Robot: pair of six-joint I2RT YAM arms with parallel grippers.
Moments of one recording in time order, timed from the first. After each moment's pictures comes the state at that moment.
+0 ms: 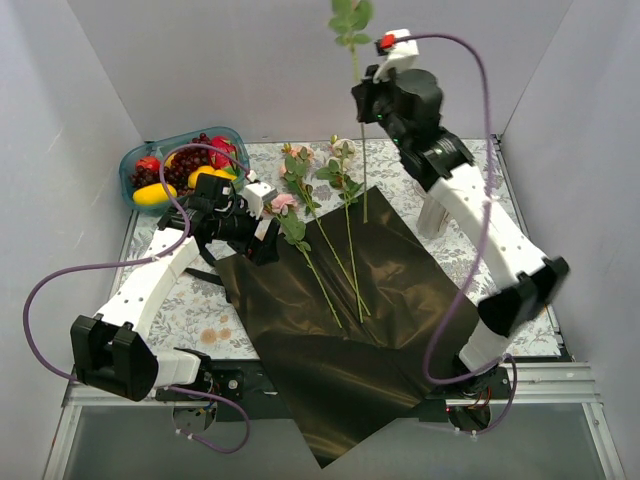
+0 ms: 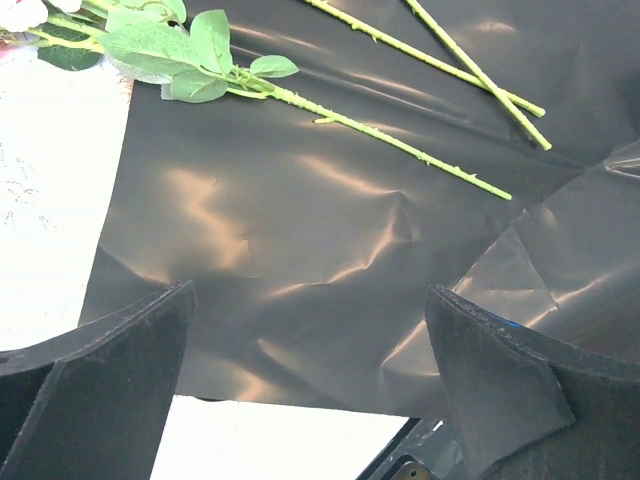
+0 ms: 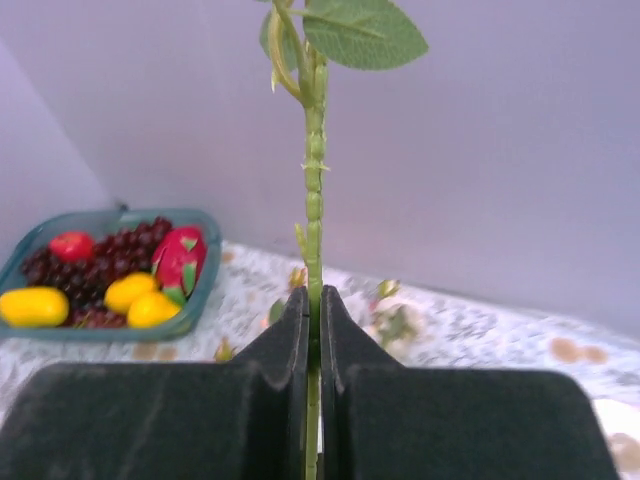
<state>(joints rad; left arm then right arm) -0.29 1.29 1.14 -0.78 0.50 0.26 0.60 1.76 2.01 -0.32 0.14 0.14</state>
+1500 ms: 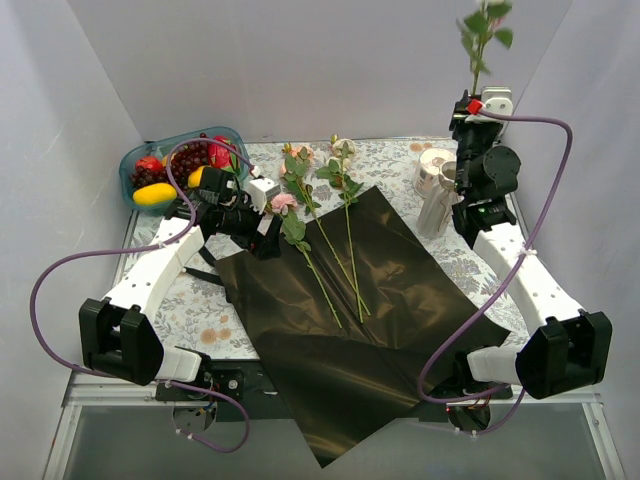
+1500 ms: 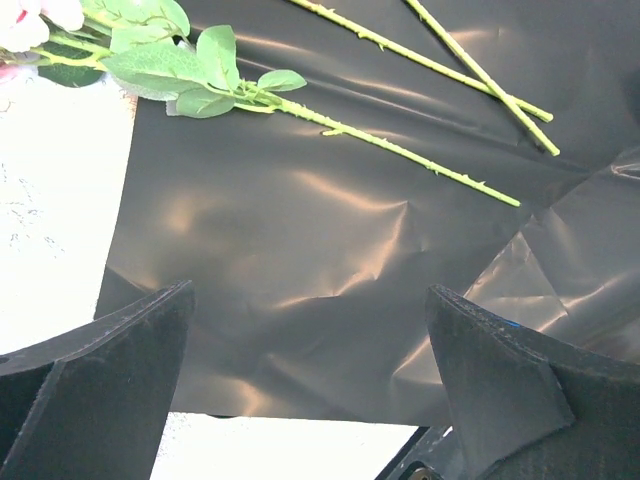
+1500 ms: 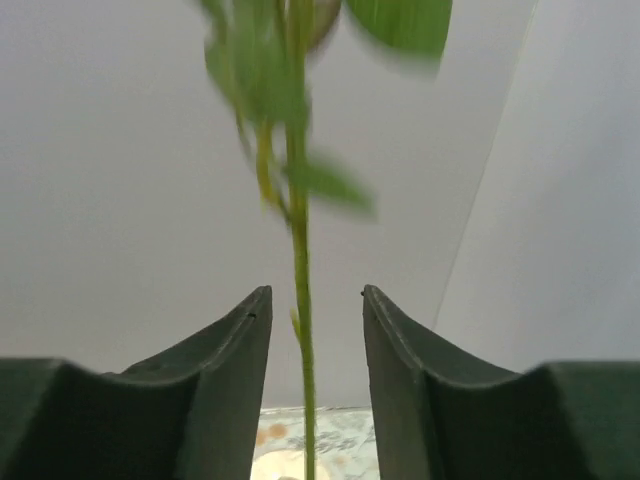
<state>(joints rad) -0.28 1.37 1.18 -0.78 0.51 0.29 0.29 1.28 1.13 0.66 0.35 -0.31</state>
